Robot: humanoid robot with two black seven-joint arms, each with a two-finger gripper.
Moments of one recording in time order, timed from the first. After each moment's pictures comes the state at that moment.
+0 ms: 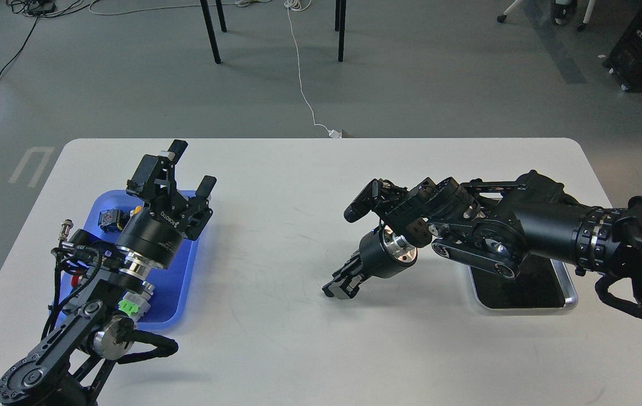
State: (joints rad) left arm -0.09 0.19 -1.21 -1.33 0.89 -0.22 -0.42; right arm 1.20 -0.09 -0.23 0.86 -1.61 0.49 0.49
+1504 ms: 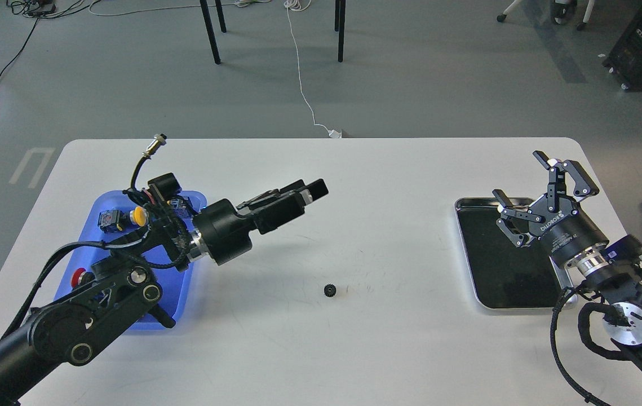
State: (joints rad) left arm -0.55 0.34 -0.69 -1.38 1.85 -0.21 -0.49; right arm 0.32 -0.55 0.76 1.02 -0.19 0.41 0.49
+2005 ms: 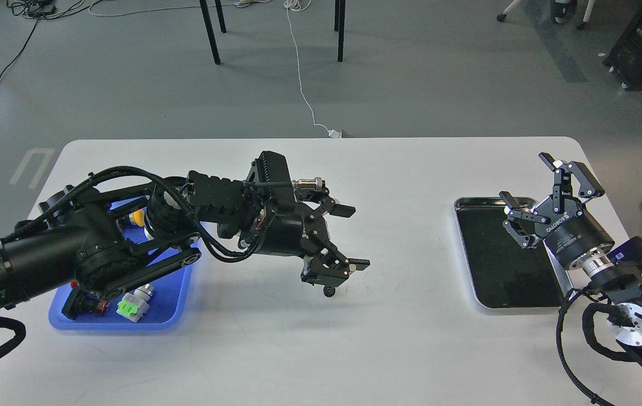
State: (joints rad) left arm -0.96 0.35 -0.25 -1.28 2.18 -0.23 -0.49; right arm 0.32 -0.58 0.76 1.02 -0.19 0.40 0.49
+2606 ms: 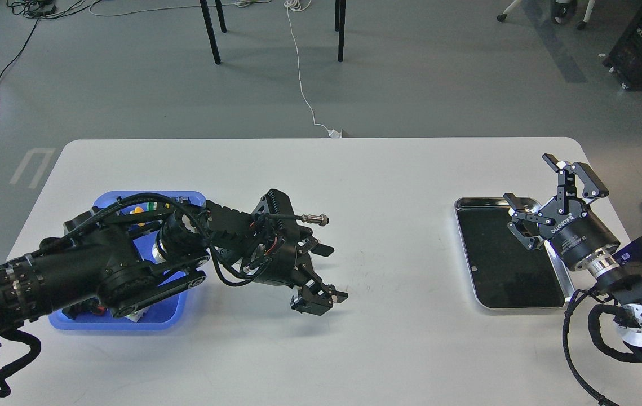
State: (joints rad) left arm -0.90 0.27 -0.21 -1.14 2.18 -0.29 -0.49; right arm 0.32 -0.59 0.75 1.02 -0.19 0.40 0.49
